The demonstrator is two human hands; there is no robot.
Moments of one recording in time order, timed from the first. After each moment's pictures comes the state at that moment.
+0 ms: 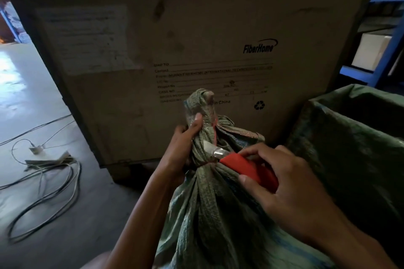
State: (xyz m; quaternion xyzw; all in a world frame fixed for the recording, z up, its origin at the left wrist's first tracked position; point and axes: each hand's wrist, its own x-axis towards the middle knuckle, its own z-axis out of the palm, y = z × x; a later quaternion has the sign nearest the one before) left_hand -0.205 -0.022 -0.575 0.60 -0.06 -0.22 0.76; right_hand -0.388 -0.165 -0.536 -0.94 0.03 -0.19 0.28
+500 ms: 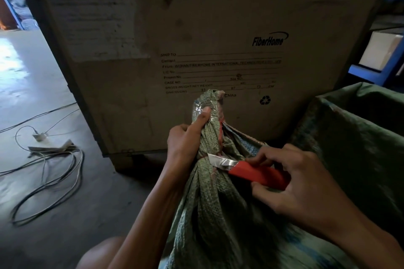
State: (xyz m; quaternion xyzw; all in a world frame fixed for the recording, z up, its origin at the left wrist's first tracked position) left_hand -0.230 -0.017 -0.563 0.72 -0.01 -0.10 0.69; right_hand -0.392 -0.169 -0.533 -0.96 0.02 -0.14 0.25
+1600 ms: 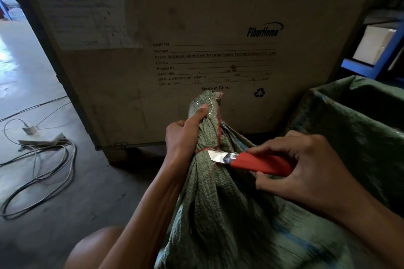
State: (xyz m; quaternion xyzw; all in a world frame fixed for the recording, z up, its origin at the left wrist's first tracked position) left_hand -0.244 -0.030 -0.563 0.69 0.06 -0.12 0.71; right_hand -0.398 -0.187 -0.527 -0.96 0.01 -0.17 0.24
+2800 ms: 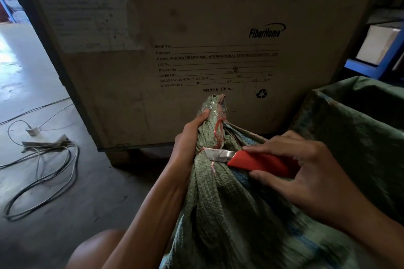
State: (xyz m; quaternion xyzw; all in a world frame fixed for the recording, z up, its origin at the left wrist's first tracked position) left_hand -0.226 -0.034 -0.582 0.59 0.03 -0.24 0.77; right_hand -0.390 -0.193 -0.544 -0.93 -0.06 -0.21 0.29
